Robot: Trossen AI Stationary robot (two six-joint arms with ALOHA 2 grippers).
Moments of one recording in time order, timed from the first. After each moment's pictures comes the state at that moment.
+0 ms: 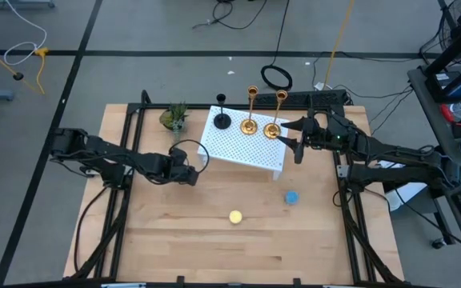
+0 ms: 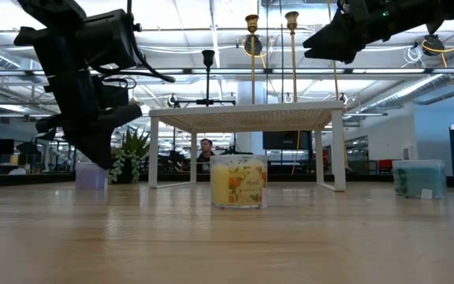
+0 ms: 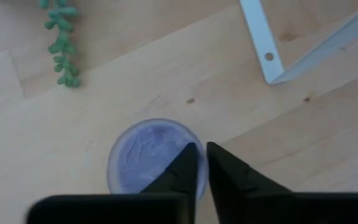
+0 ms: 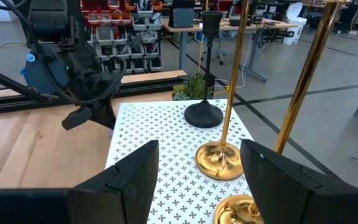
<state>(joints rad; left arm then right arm) -0.07 1.43 0.69 -0.60 -0.45 -1.15 -0.33 0.80 0.60 0.03 0.00 -0.01</state>
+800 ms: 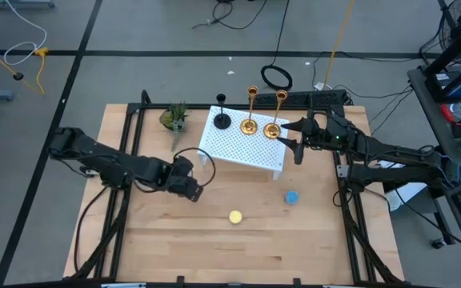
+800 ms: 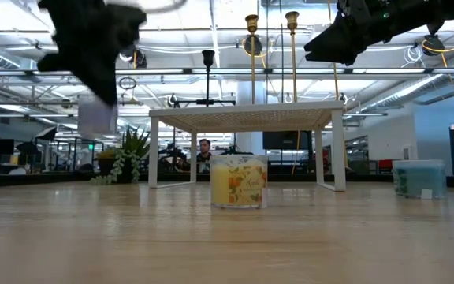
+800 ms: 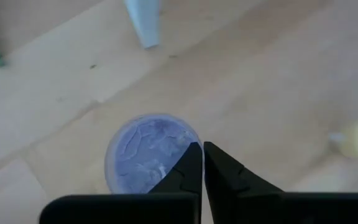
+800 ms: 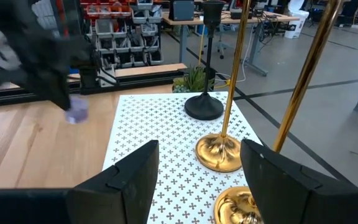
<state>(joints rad) -0.26 1.40 1.03 -0.89 -0.32 -1.21 -0.33 0.80 0.60 0.00 -0.01 -0.01</state>
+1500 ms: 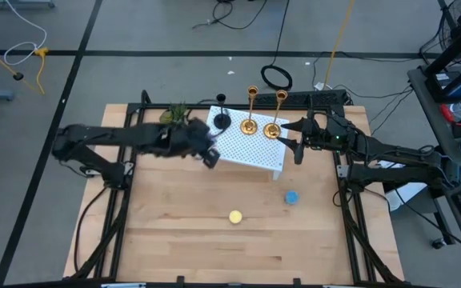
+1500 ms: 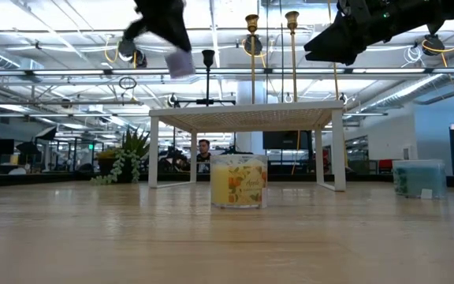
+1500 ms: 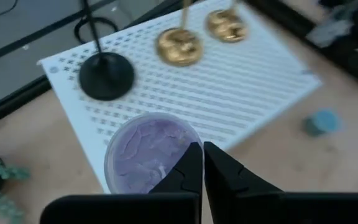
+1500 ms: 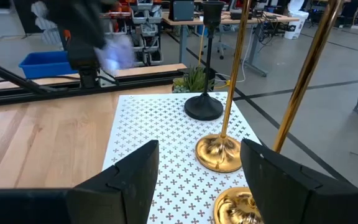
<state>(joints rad) 0.00 1.43 1.40 -0.80 -0.42 -0.67 -0.33 0.80 0.60 0.00 0.00 -0.02</state>
